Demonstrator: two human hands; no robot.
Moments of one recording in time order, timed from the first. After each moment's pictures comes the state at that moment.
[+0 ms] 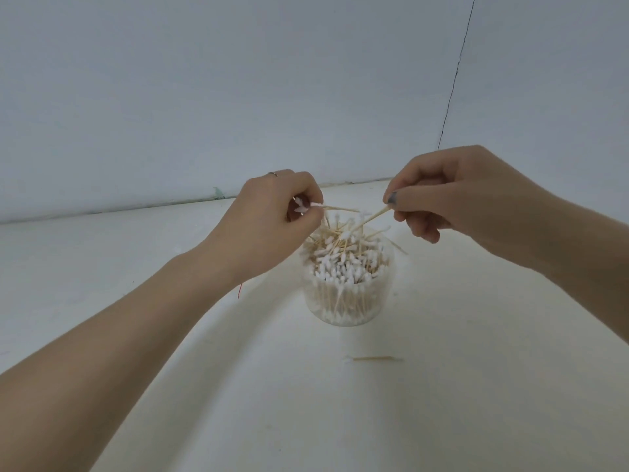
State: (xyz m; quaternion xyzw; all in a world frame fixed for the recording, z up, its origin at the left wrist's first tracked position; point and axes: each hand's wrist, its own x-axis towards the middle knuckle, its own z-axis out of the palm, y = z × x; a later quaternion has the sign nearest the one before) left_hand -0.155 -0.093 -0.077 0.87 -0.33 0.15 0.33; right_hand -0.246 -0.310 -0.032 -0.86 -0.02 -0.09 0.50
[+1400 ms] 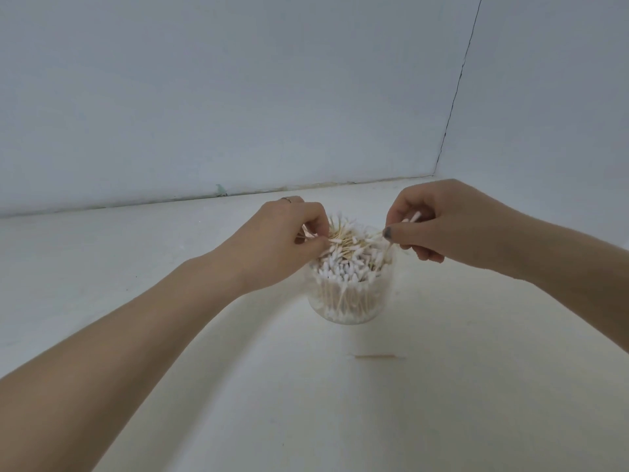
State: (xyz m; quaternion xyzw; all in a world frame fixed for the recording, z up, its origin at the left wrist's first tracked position) left_hand -0.154 -0.089 -0.095 0.90 -0.33 0.05 0.29; right_hand -0.236 -0.314 -0.055 -0.93 -0.01 -0.05 0.35
